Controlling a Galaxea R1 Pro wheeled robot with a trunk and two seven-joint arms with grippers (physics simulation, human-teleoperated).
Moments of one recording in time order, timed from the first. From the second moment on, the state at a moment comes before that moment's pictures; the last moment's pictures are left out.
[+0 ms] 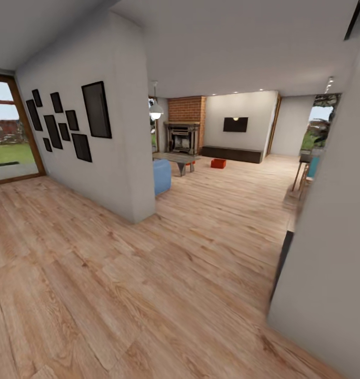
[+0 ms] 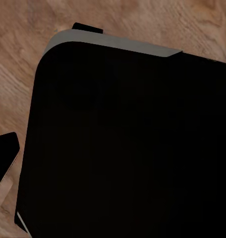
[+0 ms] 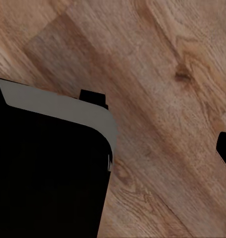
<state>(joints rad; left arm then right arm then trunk) 0.00 -0.04 0.03 -0.09 0.21 -0.03 0.01 -0.12 0.00 0.25 0.03 0.00 -0.16 -0.12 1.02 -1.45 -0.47</state>
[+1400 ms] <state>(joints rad) 0.00 -0.04 0.02 -0.09 0.21 -0.03 0.01 -0.12 -0.01 0.26 0.03 0.00 -0.16 -0.13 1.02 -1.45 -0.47</state>
